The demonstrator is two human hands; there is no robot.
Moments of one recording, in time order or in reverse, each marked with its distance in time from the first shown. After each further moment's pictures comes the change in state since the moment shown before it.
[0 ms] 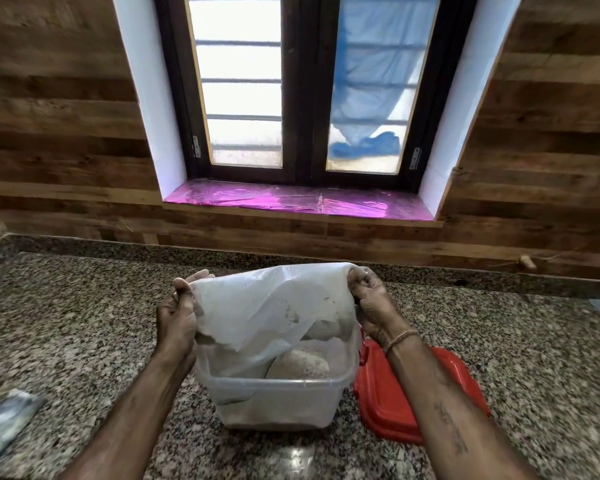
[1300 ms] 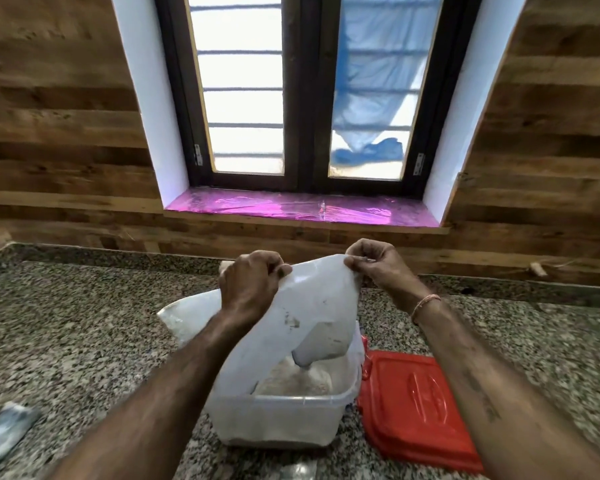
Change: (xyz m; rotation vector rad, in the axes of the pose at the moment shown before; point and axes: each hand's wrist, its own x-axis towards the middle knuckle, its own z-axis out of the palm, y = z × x) left_hand 0.000 0.043 0.111 1.134 -0.145 0.564; right_hand 0.026 -0.076 0.007 -0.628 -0.285 -0.216
